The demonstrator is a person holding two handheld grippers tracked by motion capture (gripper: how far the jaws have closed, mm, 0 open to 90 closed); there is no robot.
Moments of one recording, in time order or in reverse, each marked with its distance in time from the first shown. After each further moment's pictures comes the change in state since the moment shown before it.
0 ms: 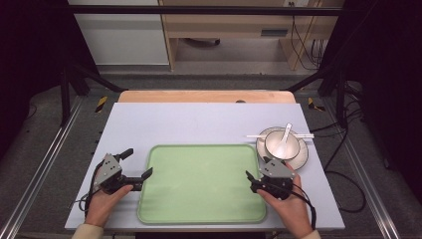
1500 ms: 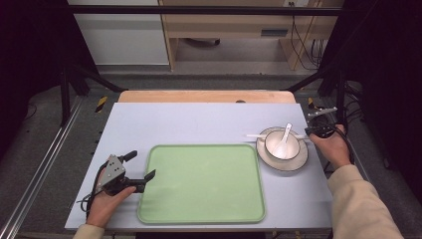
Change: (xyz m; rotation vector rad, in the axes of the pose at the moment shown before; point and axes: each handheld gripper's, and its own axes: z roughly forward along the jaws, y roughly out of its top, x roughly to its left) left arm -0.008 0.000 0.003 0.029 -0.025 0.017; right arm -0.237 -0.029 0.080 0.417 -0.116 0.208
